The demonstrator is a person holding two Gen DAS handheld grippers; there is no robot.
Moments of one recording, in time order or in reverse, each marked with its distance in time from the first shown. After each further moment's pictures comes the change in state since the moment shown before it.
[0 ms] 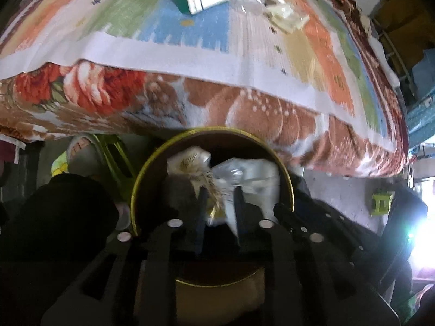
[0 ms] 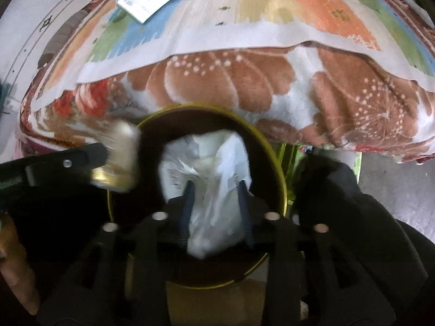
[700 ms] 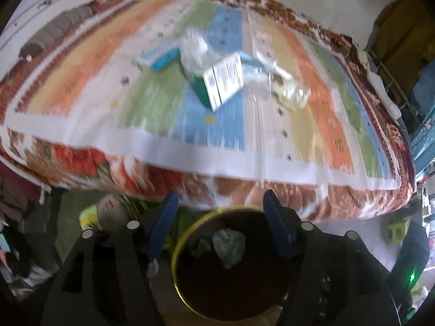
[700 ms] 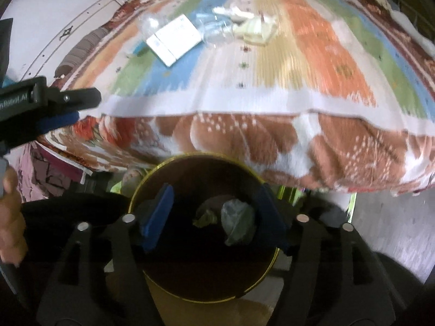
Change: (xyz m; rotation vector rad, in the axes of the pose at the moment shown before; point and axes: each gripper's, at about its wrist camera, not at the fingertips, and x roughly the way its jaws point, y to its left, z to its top) left arm -0.075 0.003 0.050 0.045 -0.297 0.104; right arm -0.054 0.020 0.027 -0.101 -0.178 0.025
